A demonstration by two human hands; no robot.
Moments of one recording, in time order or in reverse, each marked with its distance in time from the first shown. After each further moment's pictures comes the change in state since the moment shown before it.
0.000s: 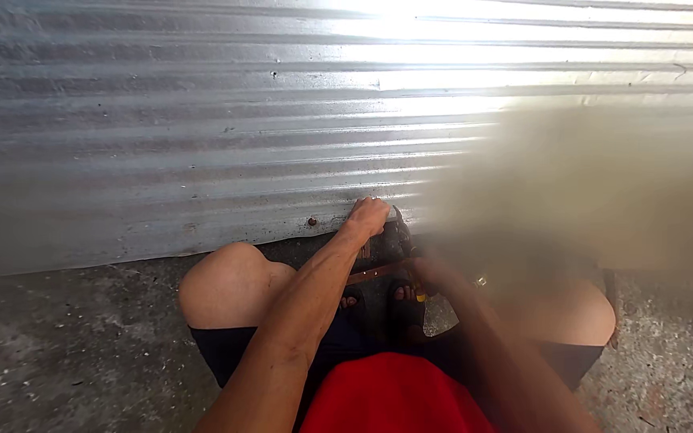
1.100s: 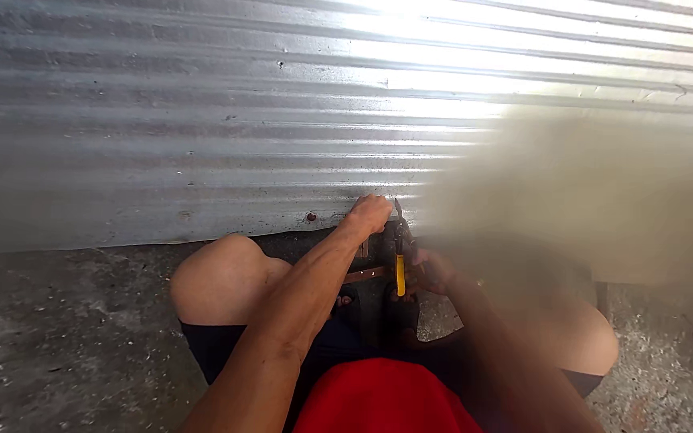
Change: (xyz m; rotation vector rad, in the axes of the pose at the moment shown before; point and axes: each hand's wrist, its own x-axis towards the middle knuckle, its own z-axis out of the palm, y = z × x) left_hand -0.002 -0.002 -0.010 -0.038 -0.013 0.033; right_hand 0.040 0.036 -0.019 0.533 -0.514 -0.079
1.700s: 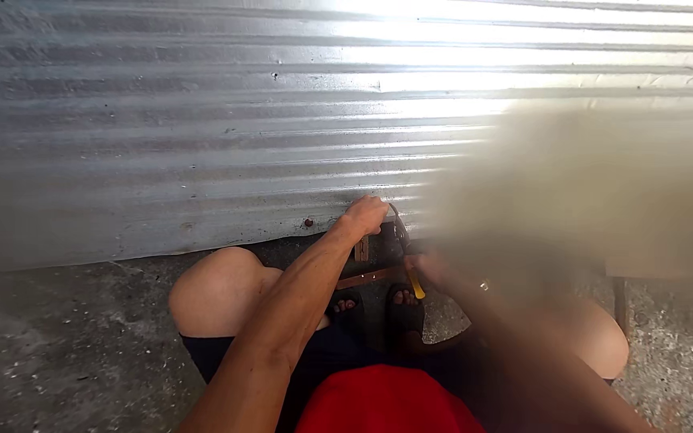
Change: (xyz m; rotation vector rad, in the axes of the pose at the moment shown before) left_hand 0.000 -0.005 -0.007 0.046 -0.011 0.050; right_hand -0.012 -0.015 0.027 -0.406 0.345 -0.166
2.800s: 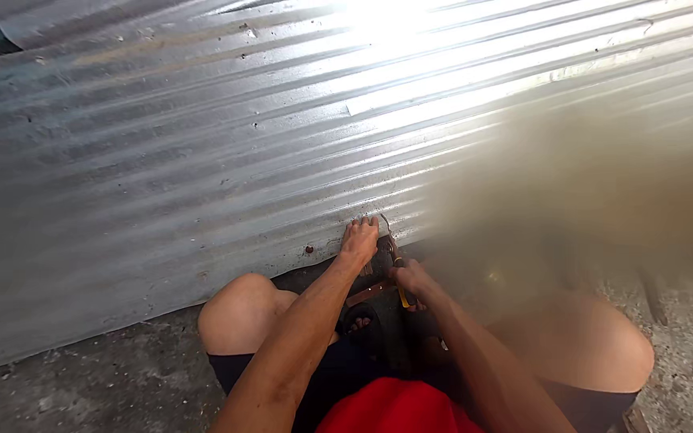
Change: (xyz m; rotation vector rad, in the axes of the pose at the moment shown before) left_hand -0.012 0.022 0.030 0.035 0.071 -0.195; right_hand 0.018 0.015 0.048 0.007 0.109 0.097
